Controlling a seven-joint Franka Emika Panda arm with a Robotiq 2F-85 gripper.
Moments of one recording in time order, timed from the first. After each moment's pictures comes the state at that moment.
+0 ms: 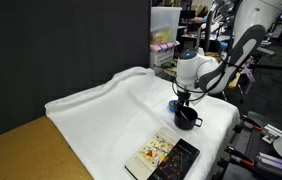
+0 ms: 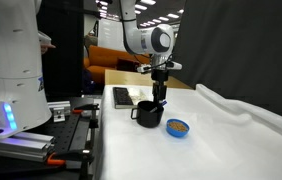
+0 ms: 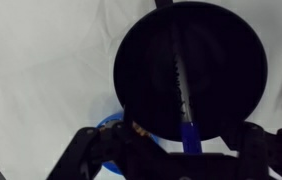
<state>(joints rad) 0.27 0.31 -0.05 -2.42 -0.46 2.68 0.73</state>
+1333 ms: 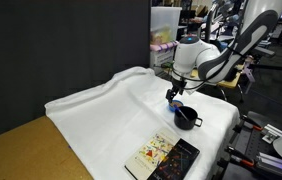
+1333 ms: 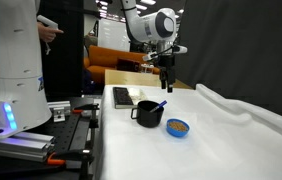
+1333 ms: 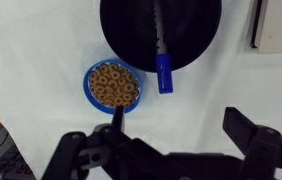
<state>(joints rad) 0.28 0.20 -0.04 -2.39 -0.47 2.67 0.73</state>
